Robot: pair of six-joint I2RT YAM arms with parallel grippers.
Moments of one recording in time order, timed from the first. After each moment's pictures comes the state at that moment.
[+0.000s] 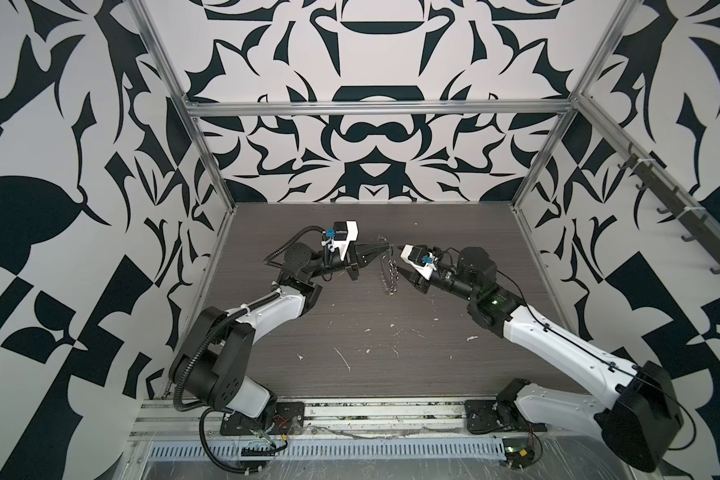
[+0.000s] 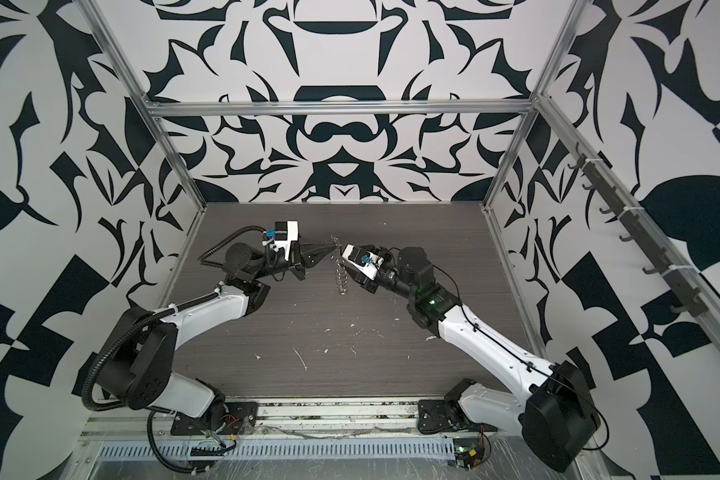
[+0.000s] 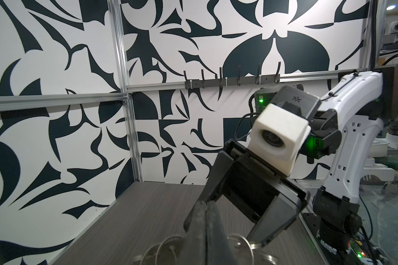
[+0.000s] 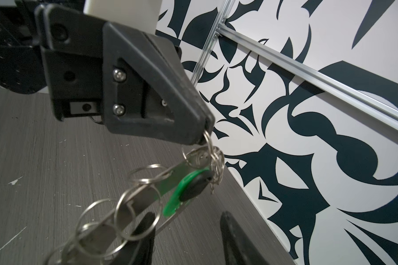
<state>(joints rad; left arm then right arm) -0.50 1.51 0.81 1.16 0.92 -0.30 0.60 1.16 0.81 0.22 -0.39 -0.47</state>
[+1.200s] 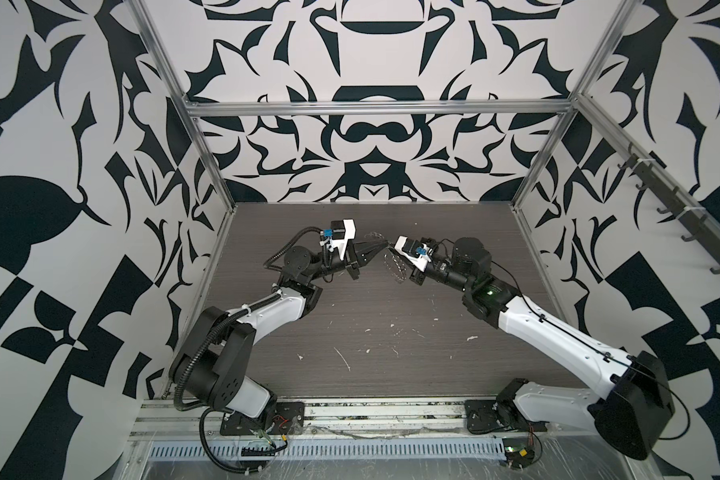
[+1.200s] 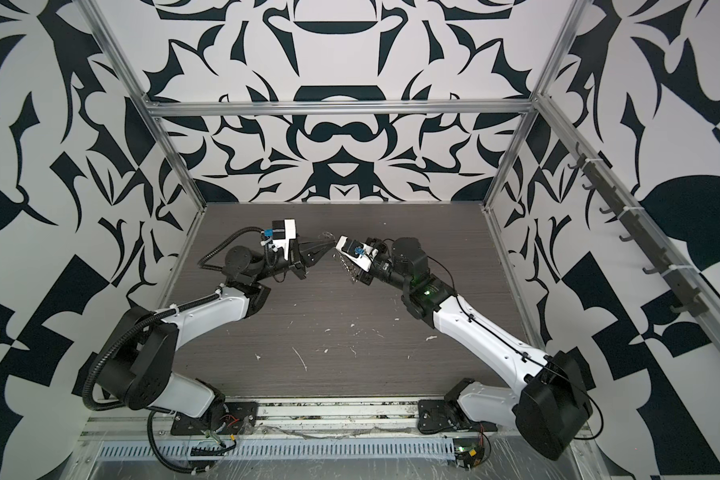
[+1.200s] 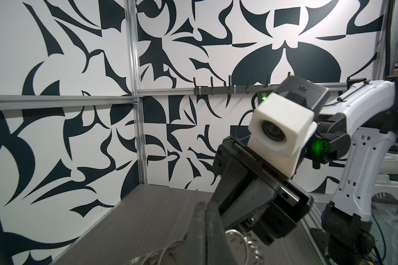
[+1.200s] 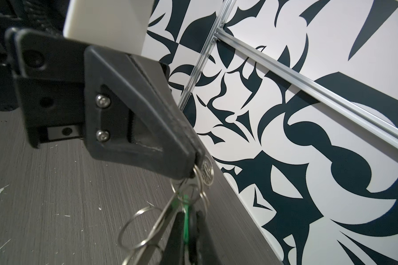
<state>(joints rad) -0.51 1.51 0.79 1.21 0.83 -0.34 0.62 1.21 0.91 0.17 -0.36 -0.50</state>
